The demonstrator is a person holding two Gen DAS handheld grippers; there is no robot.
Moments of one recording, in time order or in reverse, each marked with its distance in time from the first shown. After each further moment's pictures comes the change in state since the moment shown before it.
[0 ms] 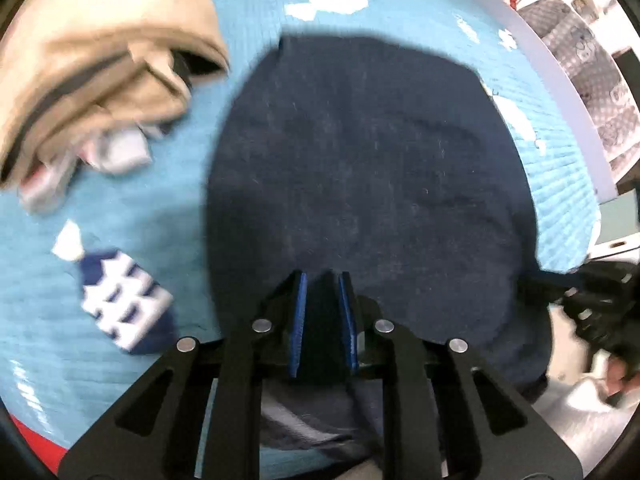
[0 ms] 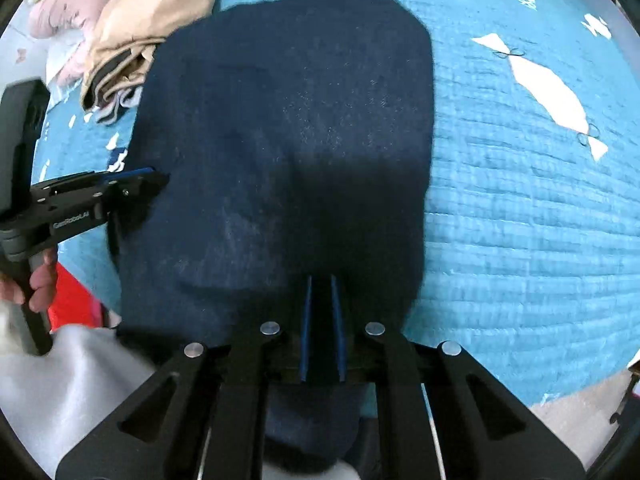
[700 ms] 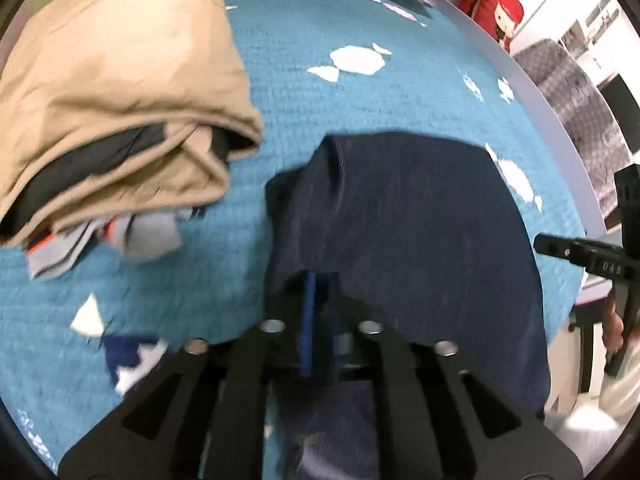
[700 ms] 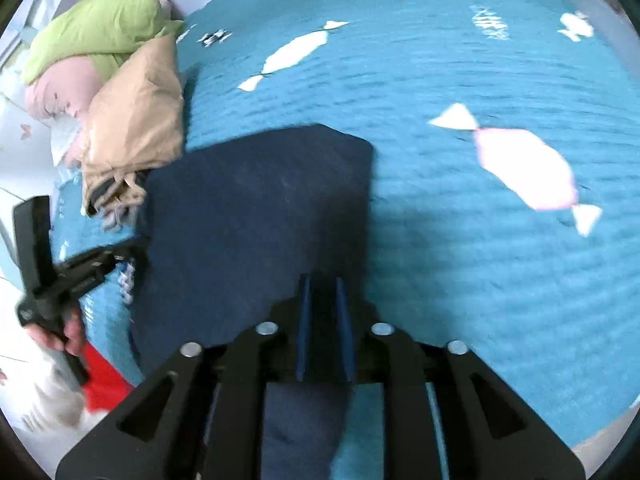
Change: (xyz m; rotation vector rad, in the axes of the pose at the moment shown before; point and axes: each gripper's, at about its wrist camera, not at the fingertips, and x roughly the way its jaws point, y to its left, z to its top) left arm -0.004 0.043 0.023 -0.051 -0.101 -0.076; right arm -0.015 -0.071 0.038 0.108 -0.171 0.134
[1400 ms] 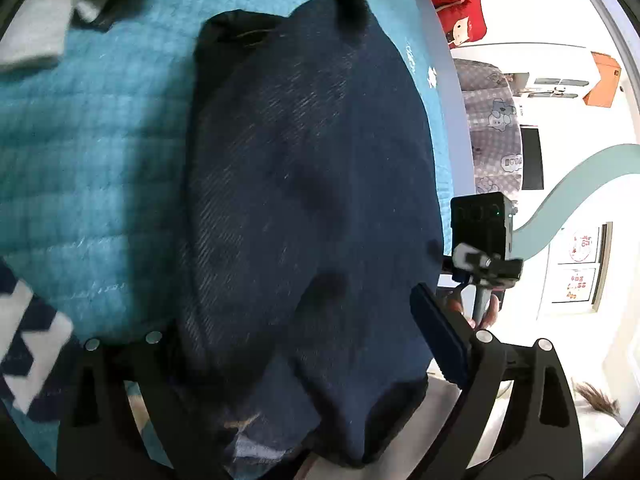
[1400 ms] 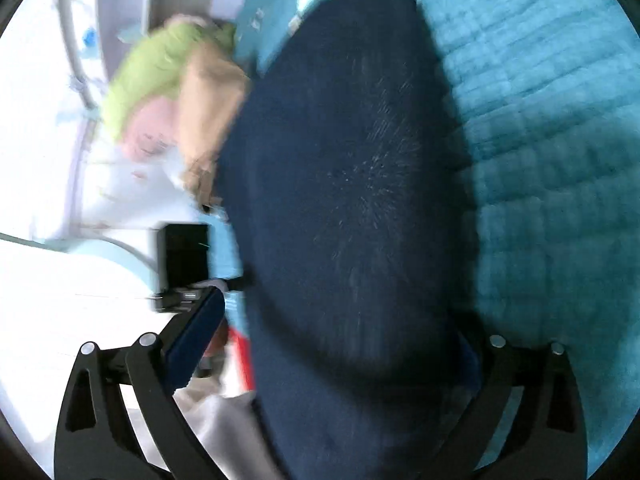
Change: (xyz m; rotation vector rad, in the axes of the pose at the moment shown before) left arm 0.061 0.035 -0.027 -0.269 0.250 -0.629; right arm 0.075 -0.017 -0.017 0.219 0.149 0.553
